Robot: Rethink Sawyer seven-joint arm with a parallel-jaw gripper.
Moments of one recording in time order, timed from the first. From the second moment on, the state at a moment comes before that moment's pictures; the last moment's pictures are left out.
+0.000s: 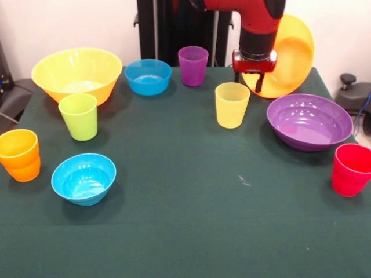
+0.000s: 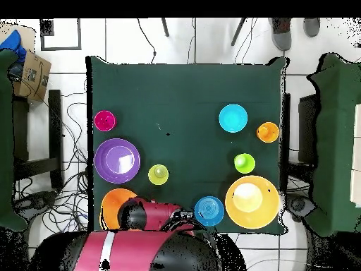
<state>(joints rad) -0.06 -0.41 0.03 2.13 0.02 -0.05 1.74</state>
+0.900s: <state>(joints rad) 0.03 -0.59 0.02 2.11 0.06 0.15 1.74</state>
